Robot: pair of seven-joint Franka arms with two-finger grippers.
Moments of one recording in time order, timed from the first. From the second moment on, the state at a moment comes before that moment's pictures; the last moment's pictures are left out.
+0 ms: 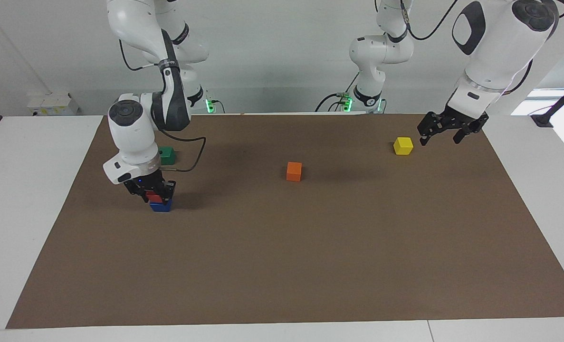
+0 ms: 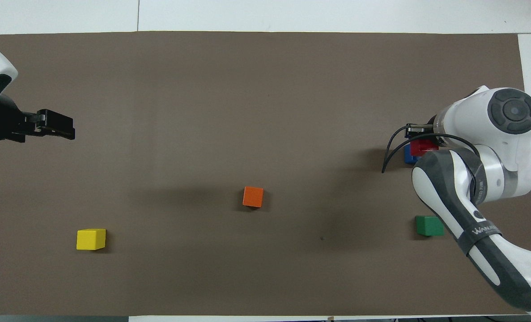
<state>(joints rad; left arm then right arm) -0.04 0.02 -0.05 -1.62 0.00 1.63 -0.07 0.06 0.17 -0.02 -2.05 -0.17 2.31 0.26</state>
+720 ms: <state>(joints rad) -0.05 0.02 -0.05 -1.61 0.00 1.63 -0.06 0.04 0.20 -0.02 -2.08 -0.18 2.40 0.29</state>
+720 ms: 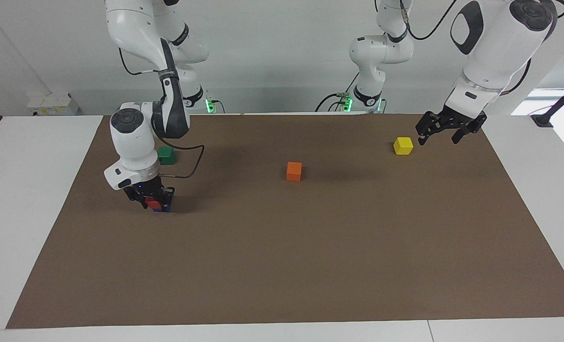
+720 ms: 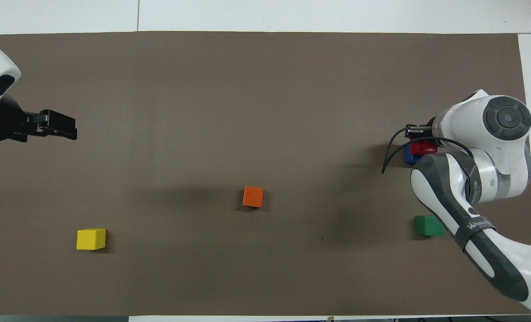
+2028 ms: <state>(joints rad) -0.04 0.00 -0.05 -1.61 0.00 1.62 -0.06 -0.03 0.08 -0.02 -1.77 -0.06 1.93 -0.11</state>
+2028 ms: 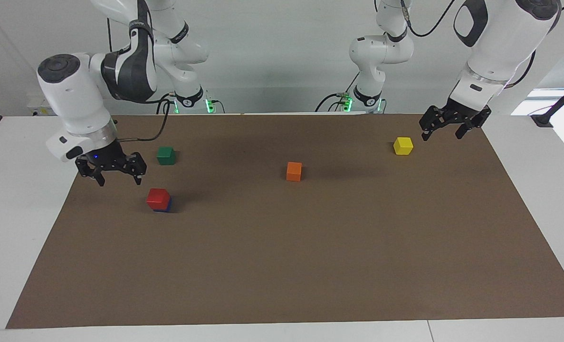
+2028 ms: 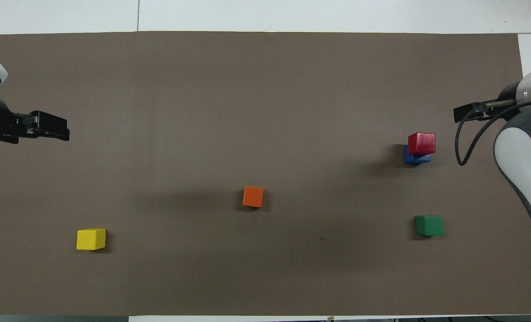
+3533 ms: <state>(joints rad) -0.04 0.00 -0.05 -1.61 0.00 1.62 -0.06 0.01 -0.09 -0.10 -1.61 -0.04 1.43 -0.12</state>
